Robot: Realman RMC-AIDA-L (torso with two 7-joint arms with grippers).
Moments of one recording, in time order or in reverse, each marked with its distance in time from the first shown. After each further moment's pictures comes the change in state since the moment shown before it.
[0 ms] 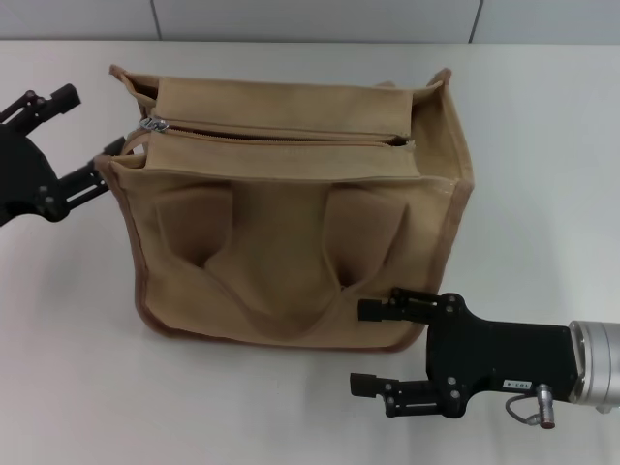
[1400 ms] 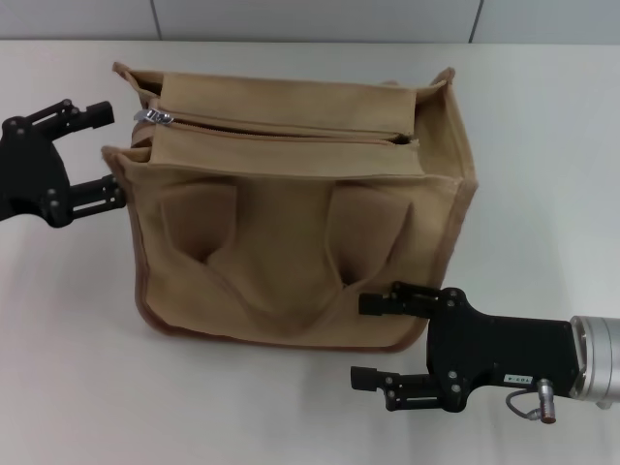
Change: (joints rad) left arm -0.092 0.075 -0.016 0.051 0.222 0.060 -0.199; right arm 0.004 -0.001 0.011 -0.001 0.000 -0.004 0.002
